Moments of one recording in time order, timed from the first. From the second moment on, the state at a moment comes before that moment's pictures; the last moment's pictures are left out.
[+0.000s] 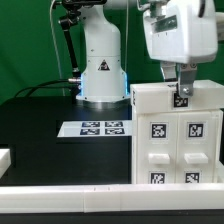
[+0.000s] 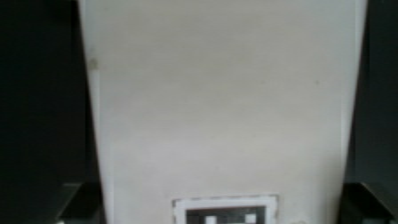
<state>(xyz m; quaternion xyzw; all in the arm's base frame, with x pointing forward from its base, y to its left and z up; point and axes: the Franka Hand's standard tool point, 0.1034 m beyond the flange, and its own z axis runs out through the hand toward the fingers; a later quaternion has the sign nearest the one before) 0.620 0.079 0.154 -0.71 0.71 0.00 0.06</state>
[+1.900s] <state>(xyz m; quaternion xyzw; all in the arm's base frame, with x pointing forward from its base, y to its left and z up) 0.627 0.092 0.168 -0.53 0.84 0.02 0.11</state>
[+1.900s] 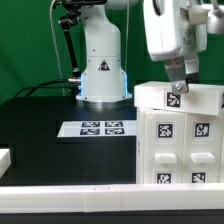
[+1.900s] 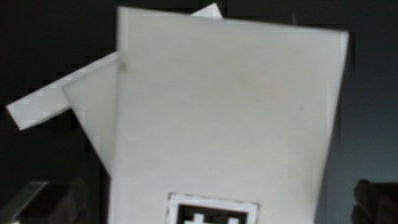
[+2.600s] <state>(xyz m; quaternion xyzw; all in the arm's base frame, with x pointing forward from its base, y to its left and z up) 0.632 0.097 0.185 -0.61 0.78 0.02 0.11</state>
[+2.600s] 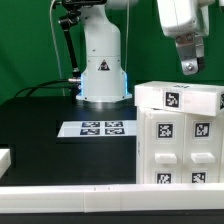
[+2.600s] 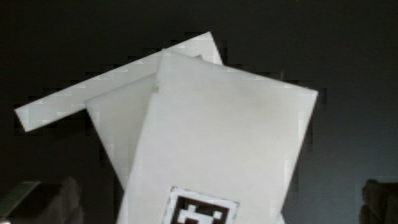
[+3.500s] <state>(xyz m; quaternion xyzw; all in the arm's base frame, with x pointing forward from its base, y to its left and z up) 0.638 0.092 0.181 -0.89 0.44 -0.03 0.10</state>
